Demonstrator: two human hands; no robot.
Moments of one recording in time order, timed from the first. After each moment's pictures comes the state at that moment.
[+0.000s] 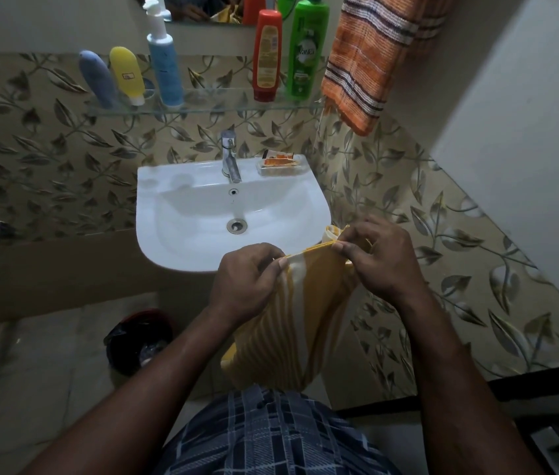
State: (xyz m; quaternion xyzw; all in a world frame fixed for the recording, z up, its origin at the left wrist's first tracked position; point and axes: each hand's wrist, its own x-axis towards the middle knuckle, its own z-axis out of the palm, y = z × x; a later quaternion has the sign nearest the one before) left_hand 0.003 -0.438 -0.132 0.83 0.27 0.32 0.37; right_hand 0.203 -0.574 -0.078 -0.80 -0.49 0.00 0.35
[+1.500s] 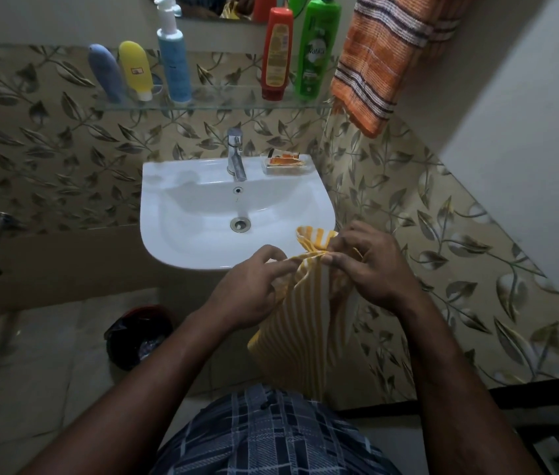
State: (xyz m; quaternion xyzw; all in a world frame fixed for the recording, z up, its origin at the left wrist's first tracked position) left_hand -0.004 -0.431 -0.131 0.92 0.22 0.10 0.30; right_hand 0.194 -0.567 -0.079 -0.73 -0.58 0.09 0.37
